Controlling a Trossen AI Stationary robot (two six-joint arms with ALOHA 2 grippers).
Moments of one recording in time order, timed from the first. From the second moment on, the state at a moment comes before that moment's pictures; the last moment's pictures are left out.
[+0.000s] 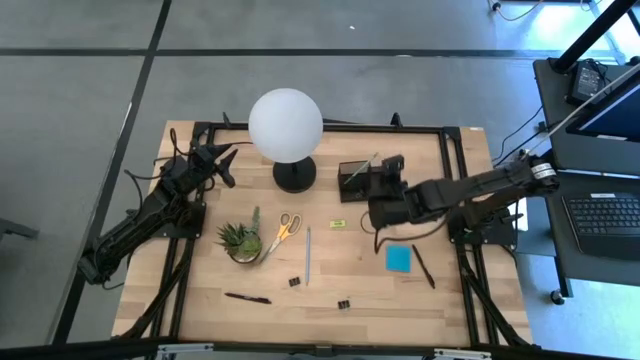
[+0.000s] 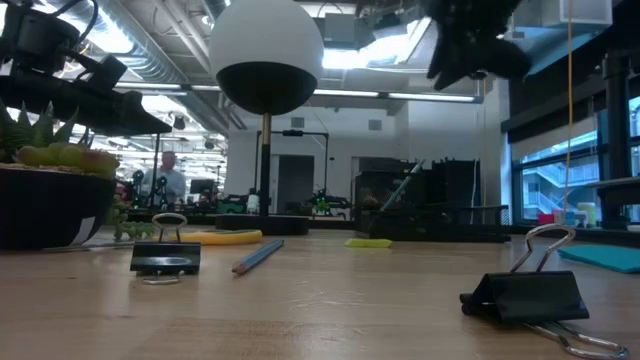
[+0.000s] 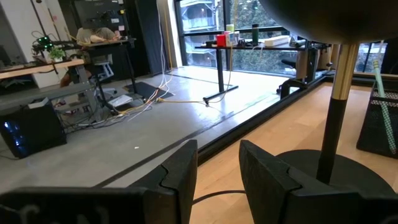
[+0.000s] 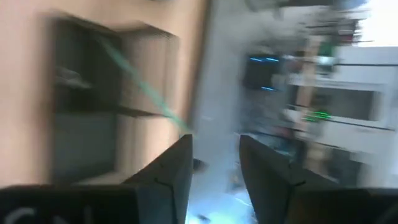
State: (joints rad) left arm 0.86 0.08 0.01 0.02 -0.01 0.09; right arm 0.25 1.45 1.23 -1.04 0.91 -0.21
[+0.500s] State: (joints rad) left arm 0.86 0.08 0.01 0.02 -0.01 0.09; right arm 0.38 1.45 1.22 -1.07 0.47 0.26
